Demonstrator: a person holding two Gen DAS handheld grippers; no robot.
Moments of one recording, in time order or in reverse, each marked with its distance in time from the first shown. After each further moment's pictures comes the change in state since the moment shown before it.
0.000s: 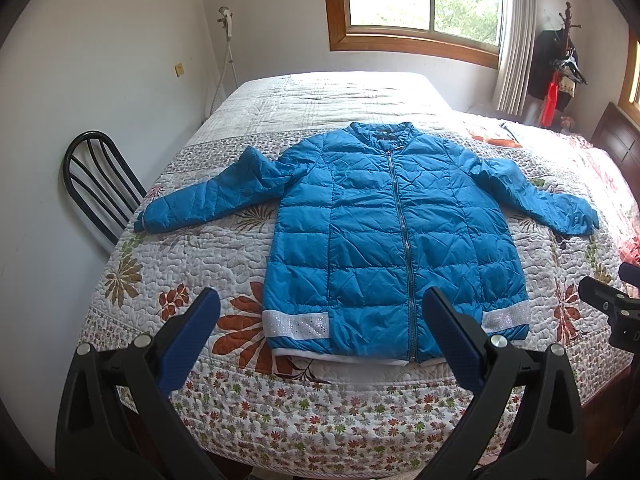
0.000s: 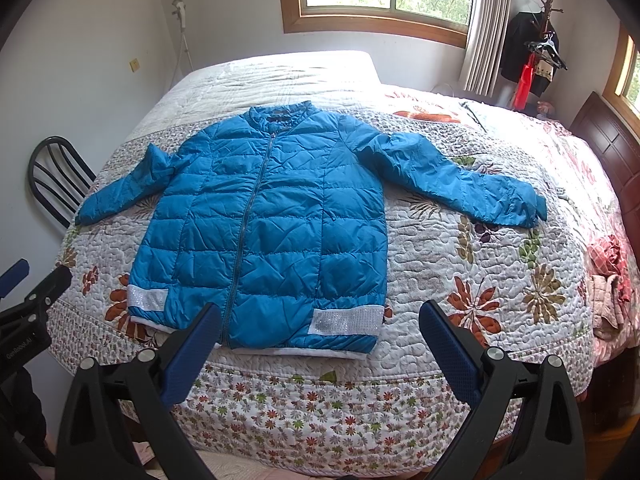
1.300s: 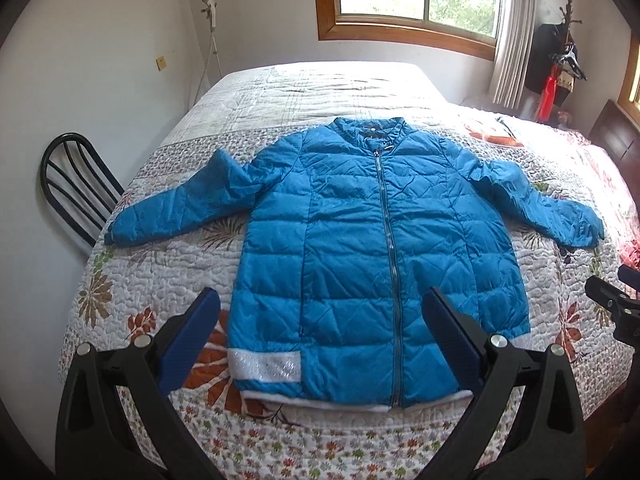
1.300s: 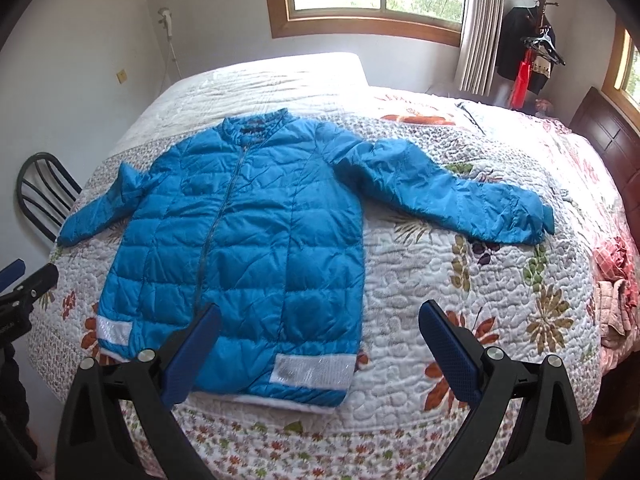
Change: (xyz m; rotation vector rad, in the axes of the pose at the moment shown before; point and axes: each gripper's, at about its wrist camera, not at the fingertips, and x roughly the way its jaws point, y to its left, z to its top) left arm 0.070 -0.031 0.050 0.019 0.029 -0.029; right arm 0.066 -0.071 0.045 0.044 -0.053 -0.002
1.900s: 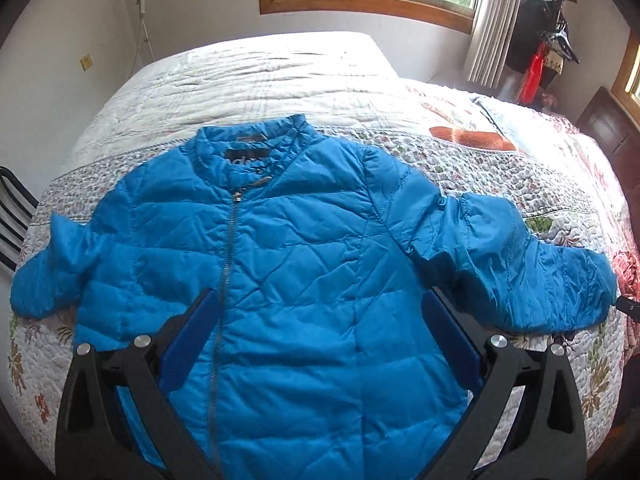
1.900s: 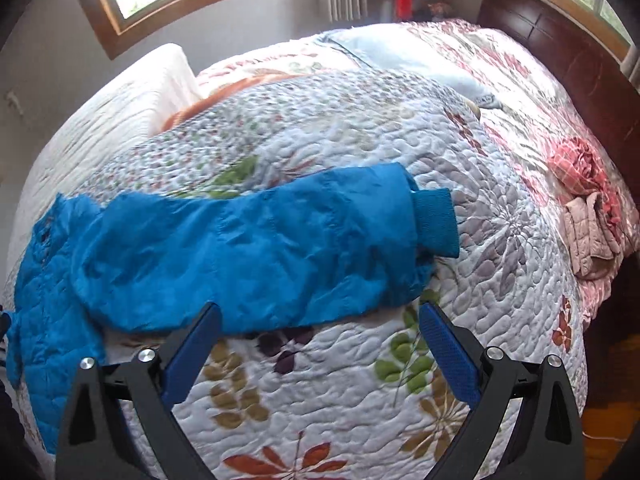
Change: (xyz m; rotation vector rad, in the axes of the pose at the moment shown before) left arm 0.215 -0.194 0.131 0.037 0.112 -0.111; right arm 0.180 -0.335 0.085 0.408 0.222 -0.156
